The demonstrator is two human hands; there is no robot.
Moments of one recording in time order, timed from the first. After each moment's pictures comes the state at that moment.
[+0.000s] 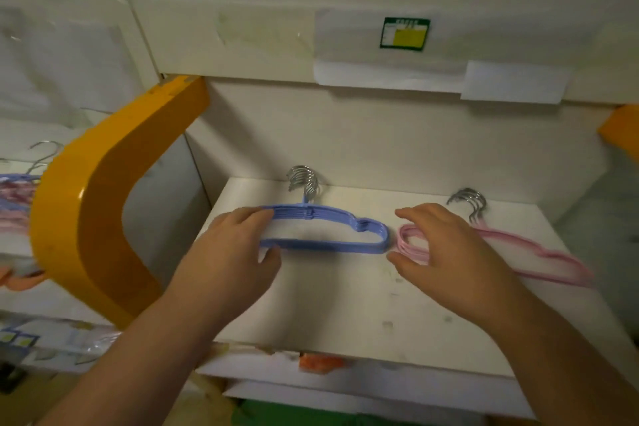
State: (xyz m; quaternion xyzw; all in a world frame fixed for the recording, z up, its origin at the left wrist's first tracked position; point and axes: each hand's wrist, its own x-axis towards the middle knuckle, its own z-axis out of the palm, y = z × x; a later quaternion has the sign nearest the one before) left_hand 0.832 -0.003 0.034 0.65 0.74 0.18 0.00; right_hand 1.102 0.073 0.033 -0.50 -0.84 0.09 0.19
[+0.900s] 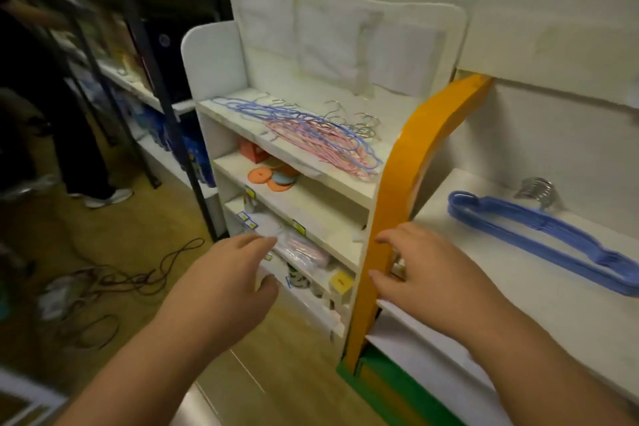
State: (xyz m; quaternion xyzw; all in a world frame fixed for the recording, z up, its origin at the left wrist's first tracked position) left_hand 0.700 -0.337 0.036 0.42 0.89 0.15 0.00; right_hand 0.858 -0.131 0.056 -0.22 -0.96 0.14 0.07
